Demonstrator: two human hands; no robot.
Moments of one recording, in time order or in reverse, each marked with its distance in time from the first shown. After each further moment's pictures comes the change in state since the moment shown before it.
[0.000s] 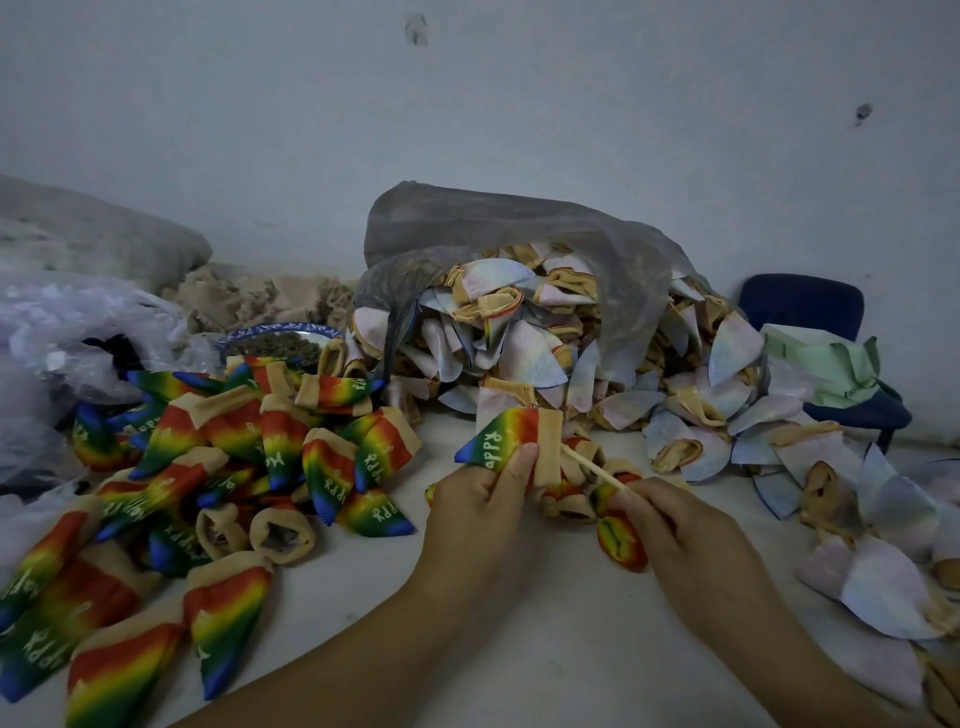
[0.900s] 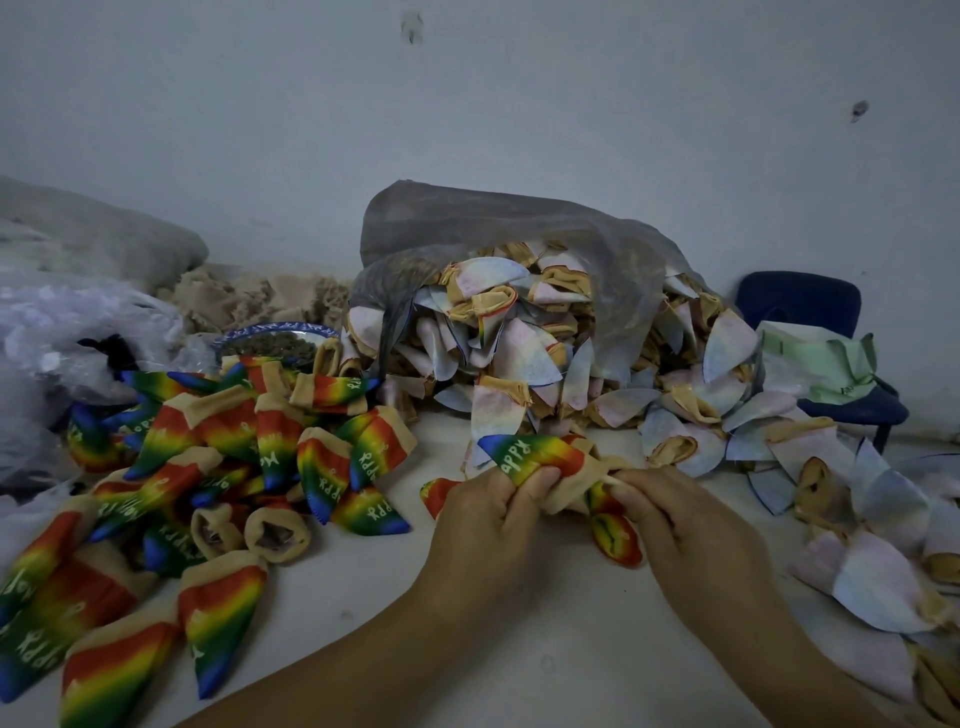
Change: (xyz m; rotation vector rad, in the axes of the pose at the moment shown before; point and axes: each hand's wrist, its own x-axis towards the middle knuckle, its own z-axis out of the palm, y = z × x) left_hand -0.008 -0.005 0.004 0.169 -0.108 0.225; right_hand 0.001 0.004 -0.001 -0.142 0.204 -0.188
